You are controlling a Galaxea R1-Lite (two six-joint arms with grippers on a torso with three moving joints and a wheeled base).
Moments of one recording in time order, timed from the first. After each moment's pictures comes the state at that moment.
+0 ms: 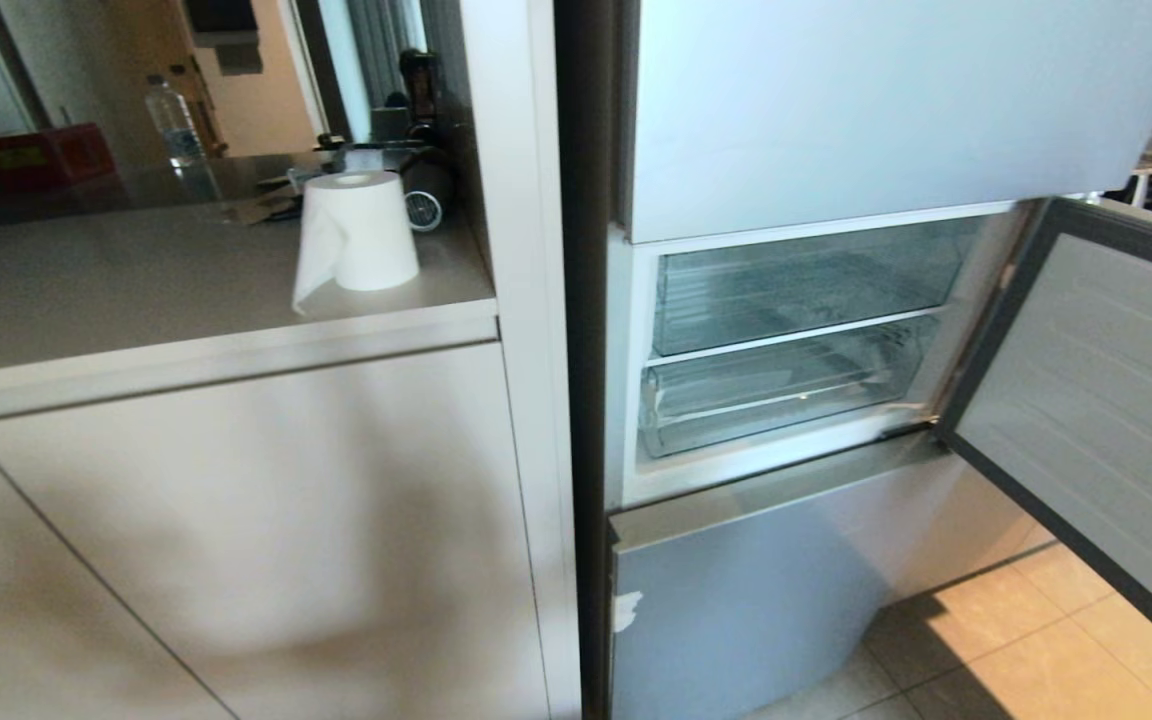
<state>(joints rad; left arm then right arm) -0.01 0.00 -0.01 0.02 0.00 0.00 0.01 0.00 0.00 0.00 0.00 -0.01</state>
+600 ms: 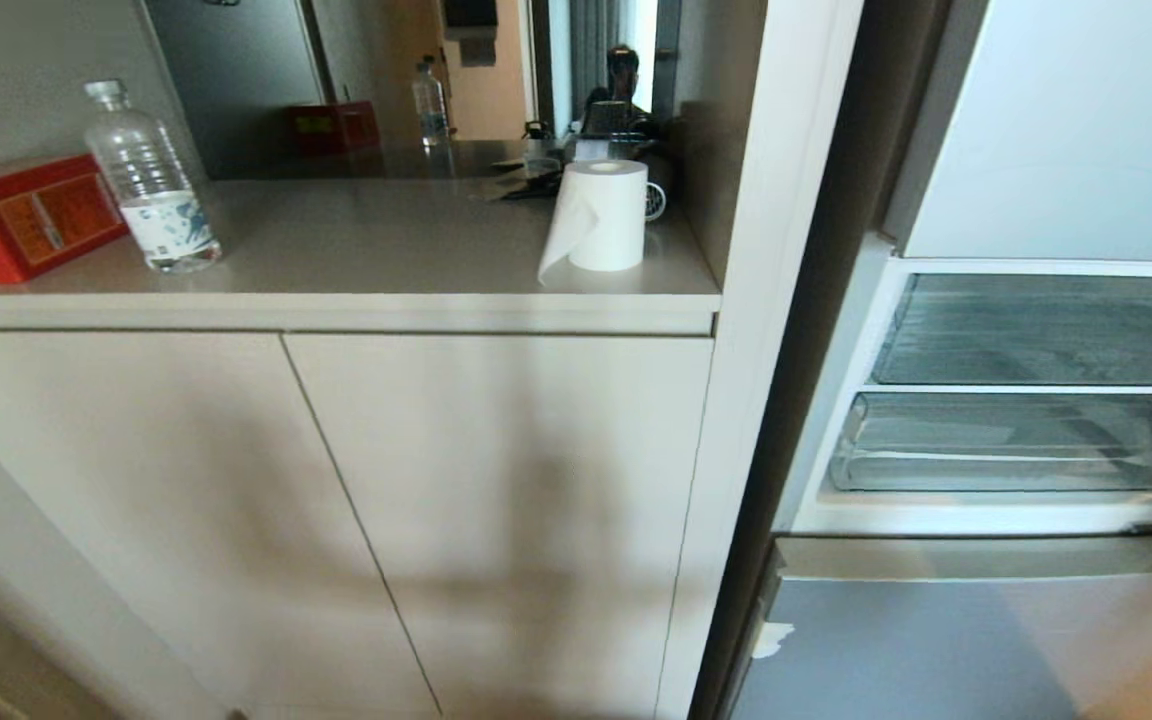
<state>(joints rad) -0.01 0.00 -0.01 0.02 0.00 0.00 0.01 0.00 0.00 0.00 0.00 -0.01</state>
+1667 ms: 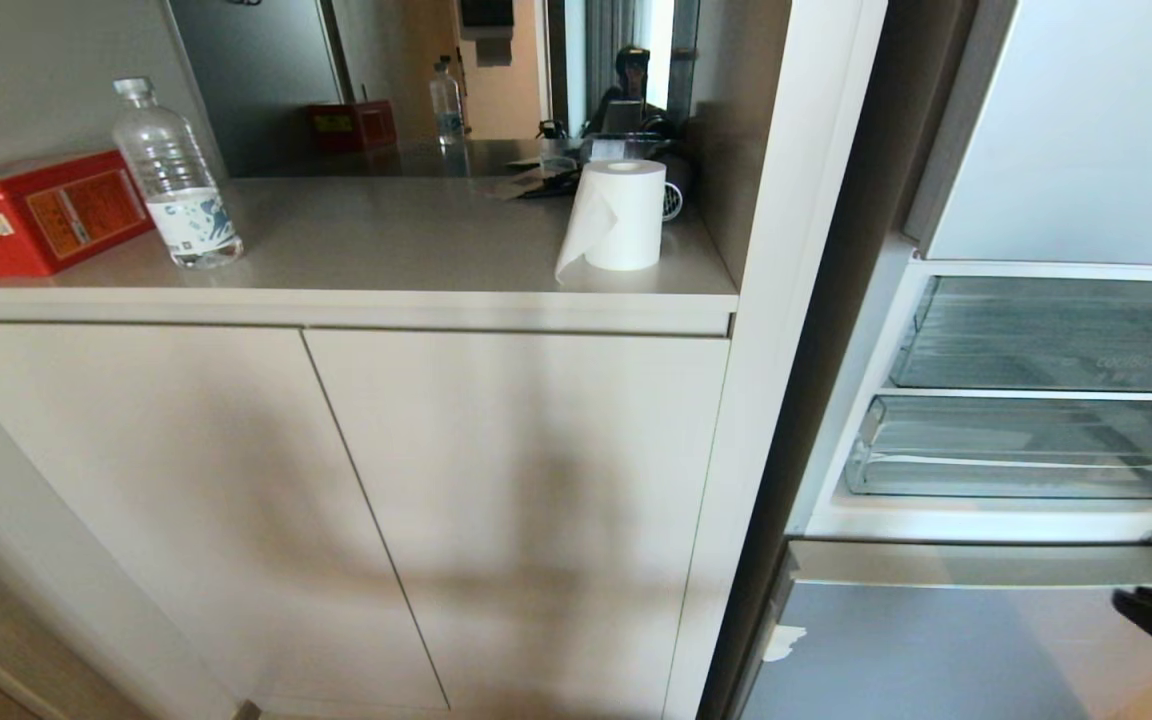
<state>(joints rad) -0.01 0.00 -0.01 0.02 0.00 0.00 0.01 0.91 -0.33 -0.22 0.13 0.09</state>
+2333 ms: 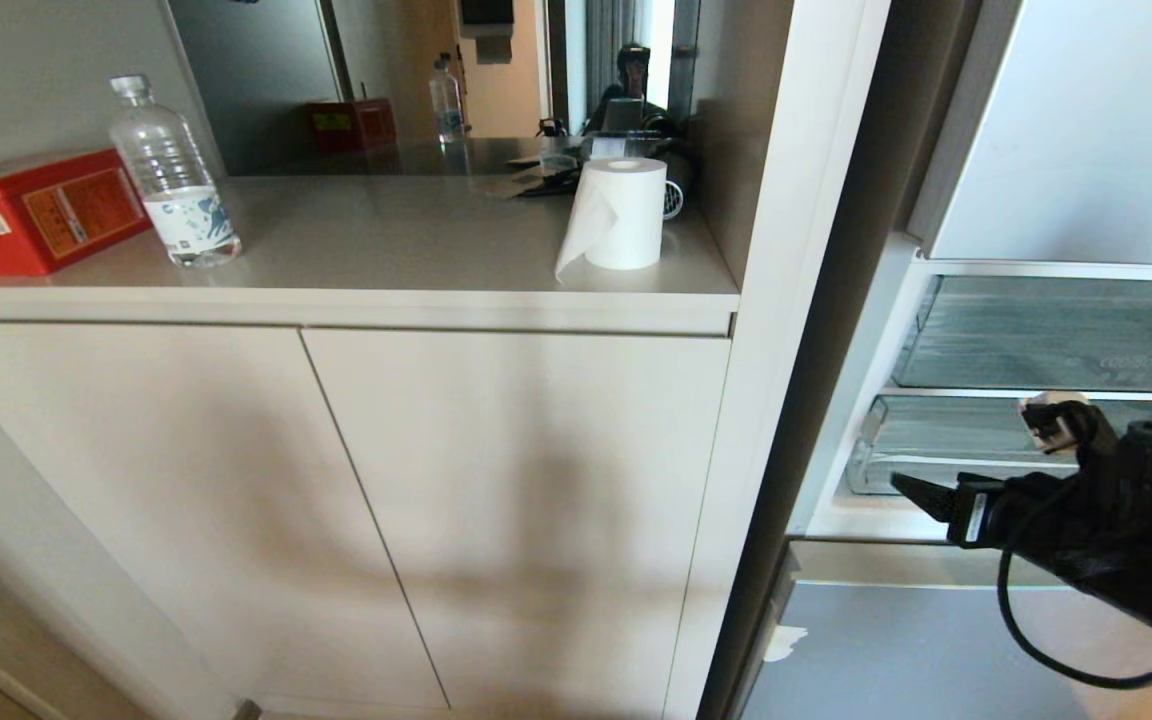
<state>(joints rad) -0.01 0.00 -0.01 0.02 0.00 0.00 0.02 1.77 -0.39 -1.08 0.15 0.08</state>
